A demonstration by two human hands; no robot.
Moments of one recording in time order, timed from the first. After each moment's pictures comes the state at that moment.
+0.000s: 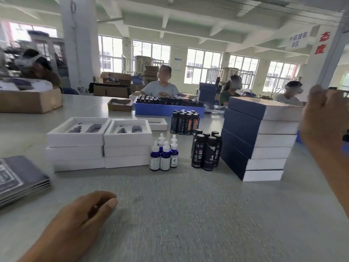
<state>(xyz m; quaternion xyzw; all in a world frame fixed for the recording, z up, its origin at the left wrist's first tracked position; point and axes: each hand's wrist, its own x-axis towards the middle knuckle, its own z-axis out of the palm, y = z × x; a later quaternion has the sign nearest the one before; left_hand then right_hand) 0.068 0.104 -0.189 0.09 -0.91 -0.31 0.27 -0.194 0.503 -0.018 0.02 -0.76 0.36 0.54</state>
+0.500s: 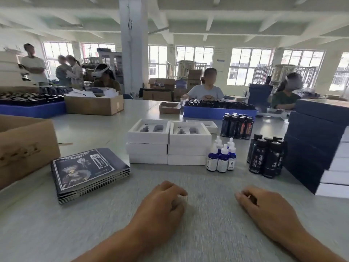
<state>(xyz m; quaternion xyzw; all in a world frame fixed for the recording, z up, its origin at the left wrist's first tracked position) 0.069 0.100 -0.201 0.06 -0.93 -0.28 0.23 -0.081 0.341 -0.189 0.28 -0.93 0.20 0.11</state>
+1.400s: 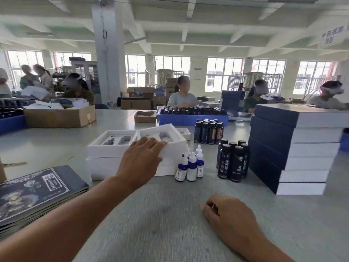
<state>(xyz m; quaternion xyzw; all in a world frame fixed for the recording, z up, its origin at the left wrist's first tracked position) -0.045 0.090 -0.117 0.03 -0.93 0.08 0.36 -0.082 0.343 -0.190 0.30 -0.92 0.21 0.11</state>
